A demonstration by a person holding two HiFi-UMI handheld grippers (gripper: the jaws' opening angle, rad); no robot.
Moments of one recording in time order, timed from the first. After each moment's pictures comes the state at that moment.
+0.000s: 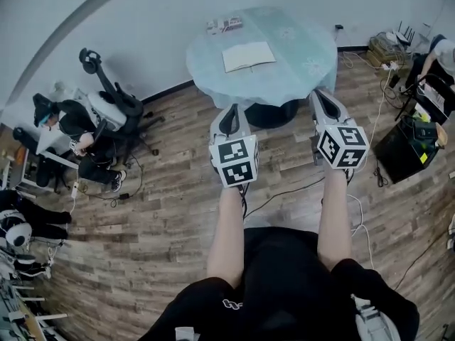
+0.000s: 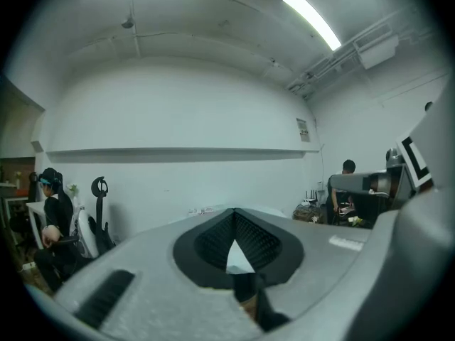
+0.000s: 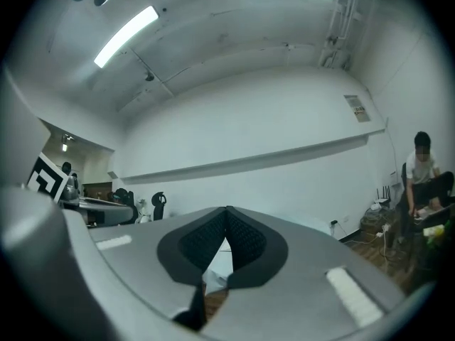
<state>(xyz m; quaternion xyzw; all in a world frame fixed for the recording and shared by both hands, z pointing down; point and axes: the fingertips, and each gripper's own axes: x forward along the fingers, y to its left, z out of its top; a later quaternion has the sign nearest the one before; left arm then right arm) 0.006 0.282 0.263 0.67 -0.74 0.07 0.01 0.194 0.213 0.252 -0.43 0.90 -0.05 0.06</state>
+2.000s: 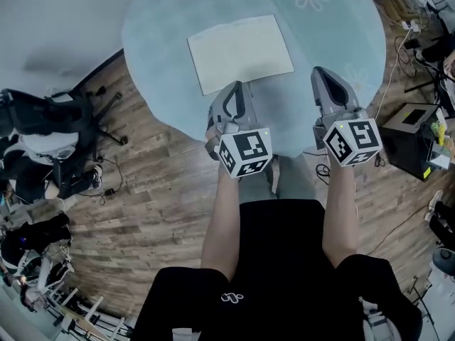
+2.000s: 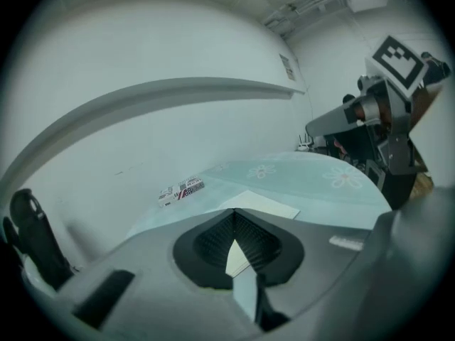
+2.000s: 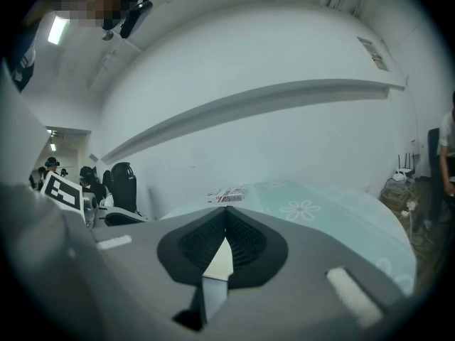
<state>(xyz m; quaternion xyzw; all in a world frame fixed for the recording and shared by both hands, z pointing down) -0.152 -0.226 0.473 0.71 -0.65 0.27 0.05 -0.001 -0.277 0.417 -0.41 0.90 -0.14 -0.05</state>
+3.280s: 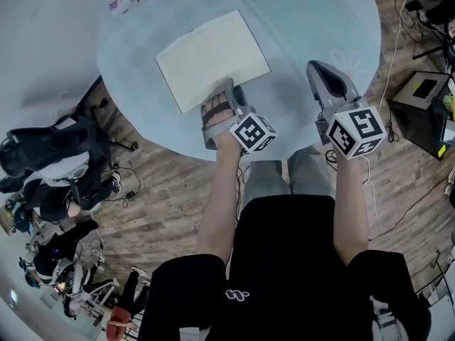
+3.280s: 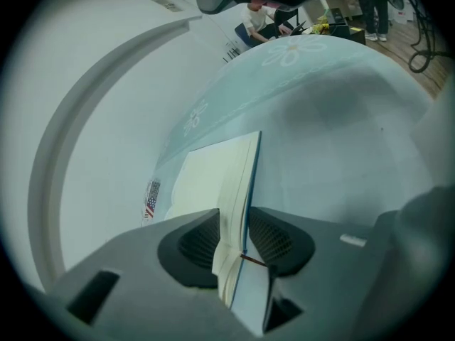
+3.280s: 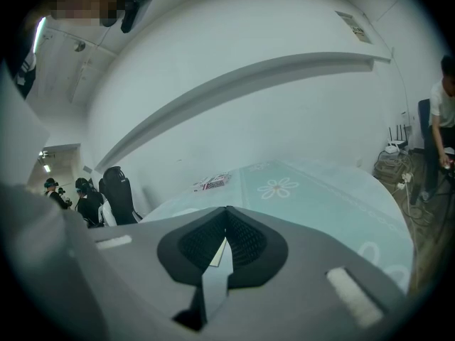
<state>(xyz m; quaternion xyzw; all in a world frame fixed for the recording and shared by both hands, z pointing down) -0.092 -0.277 0.625 0.62 -0.44 0.64 -0.09 0.080 -0.323 0.485 -0.41 0.88 -0.23 -0.06</state>
